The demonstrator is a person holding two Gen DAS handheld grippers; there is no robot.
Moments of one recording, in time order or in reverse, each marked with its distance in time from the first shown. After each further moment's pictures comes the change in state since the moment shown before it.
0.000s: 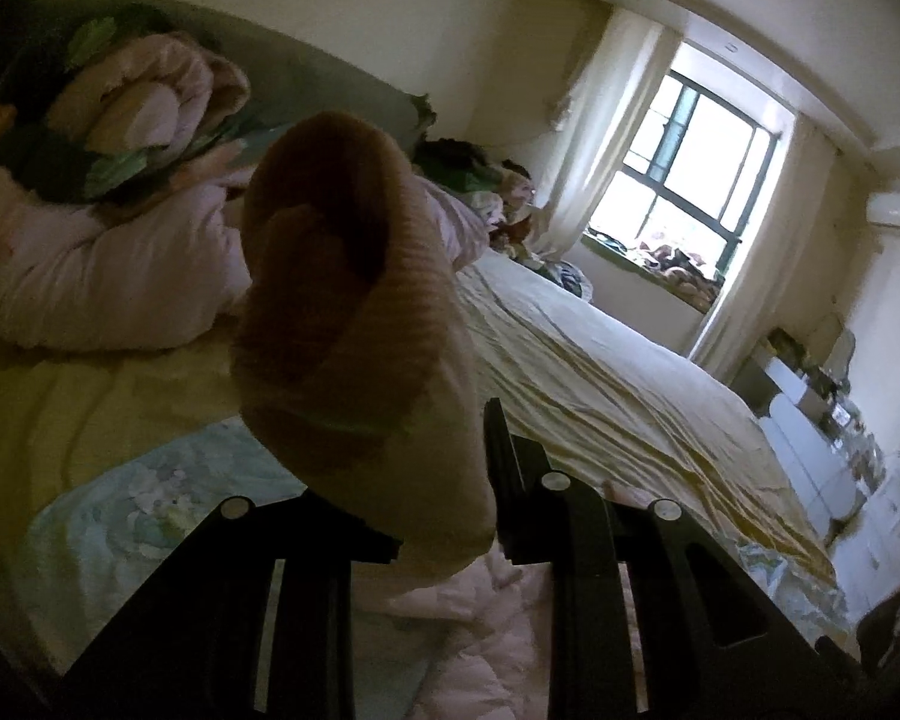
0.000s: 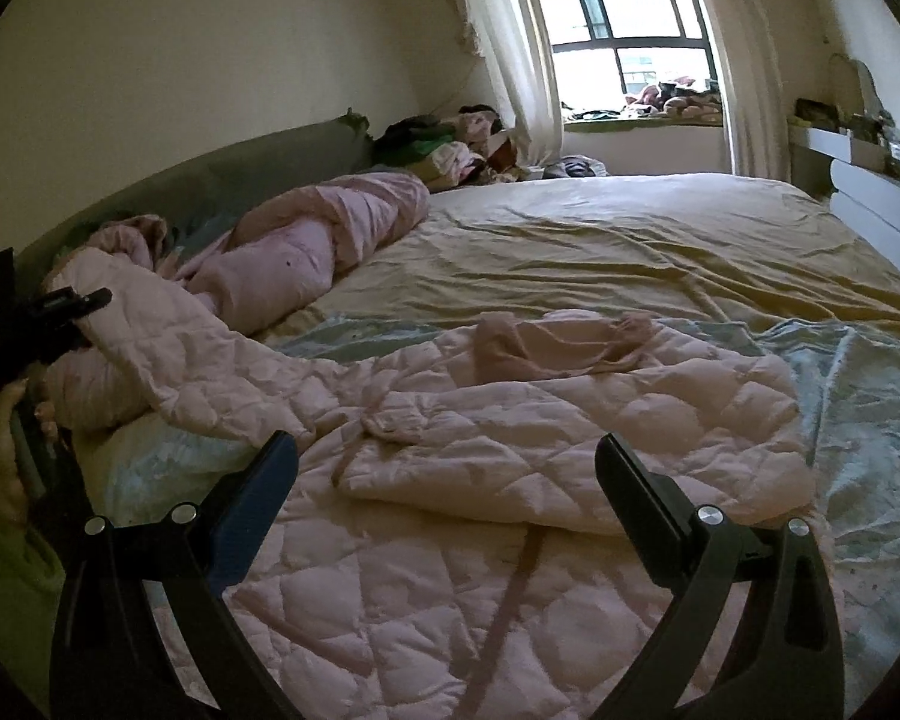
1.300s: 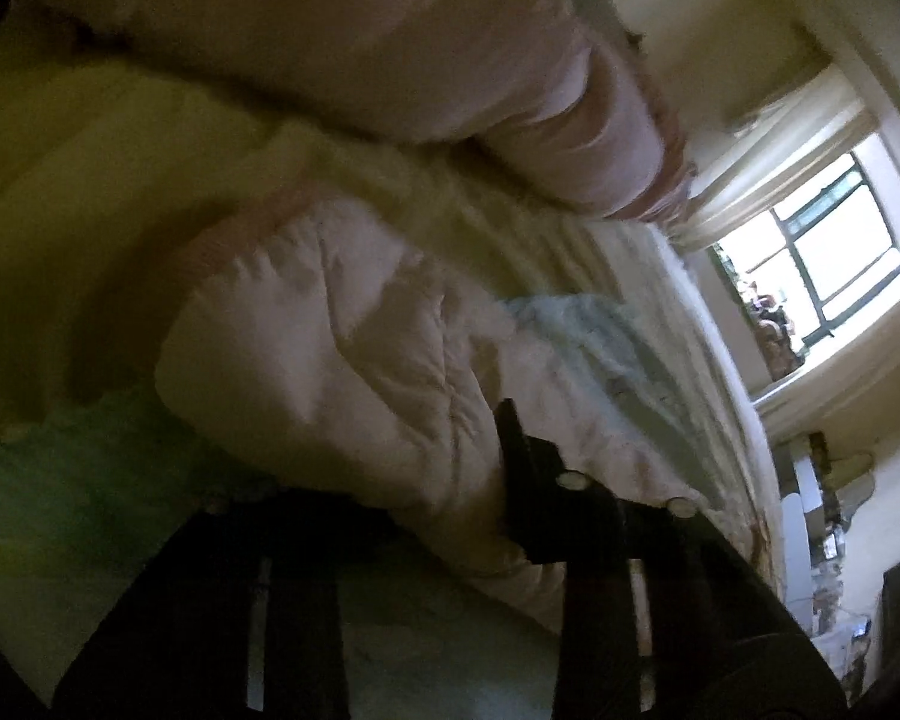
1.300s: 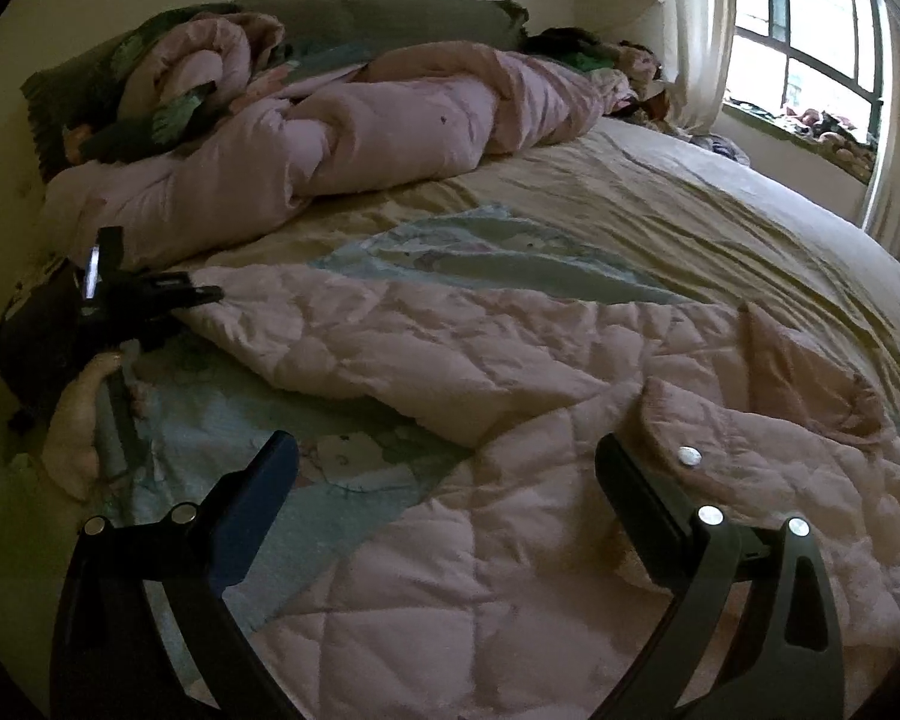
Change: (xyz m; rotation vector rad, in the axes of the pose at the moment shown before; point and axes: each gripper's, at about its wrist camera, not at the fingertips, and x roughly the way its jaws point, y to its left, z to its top) left arm 0.127 0.269 -0.076 -0.442 0.199 0.122; right arm 0.187 0.209 -0.017 -0.333 0.248 0.110
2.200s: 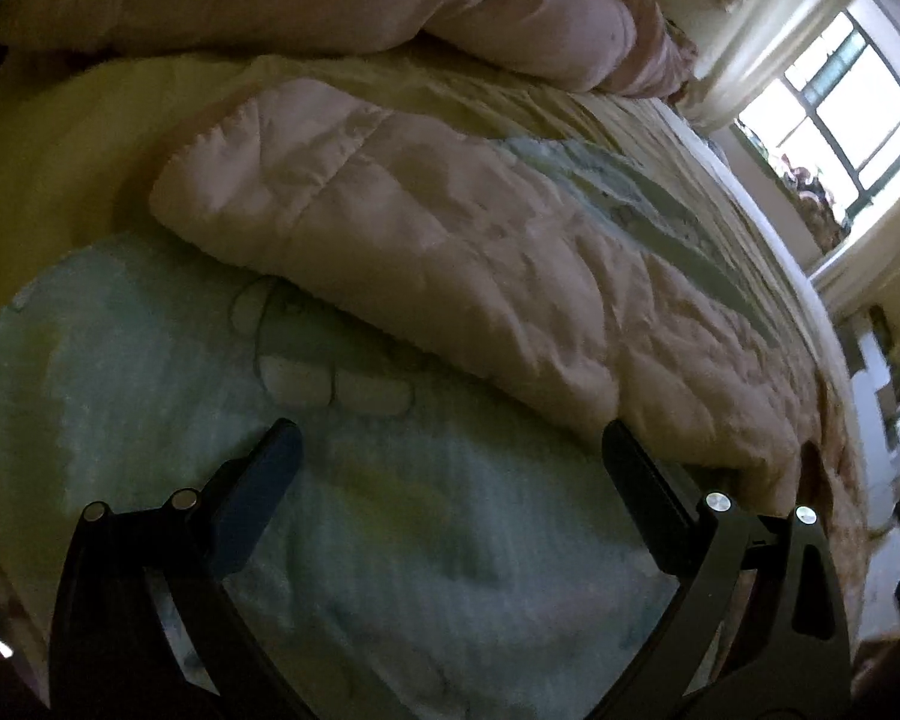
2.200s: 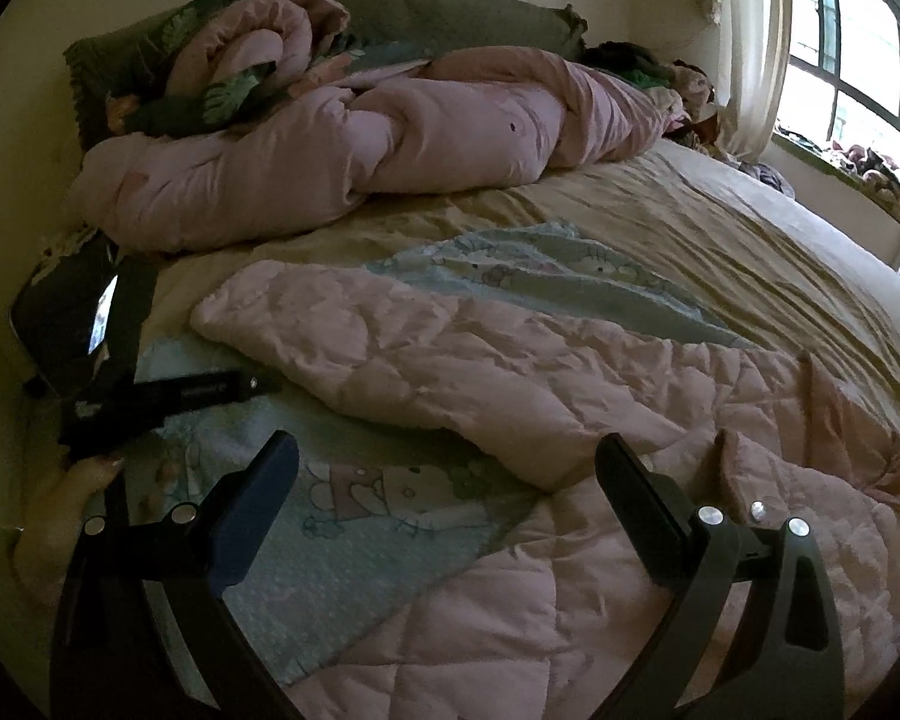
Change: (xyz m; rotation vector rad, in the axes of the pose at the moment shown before) left arm -0.003 -0.026 -0.070 0.188 0.184 0.147; right arm 0.027 0.046 0.018 -0.096 0.004 0.080
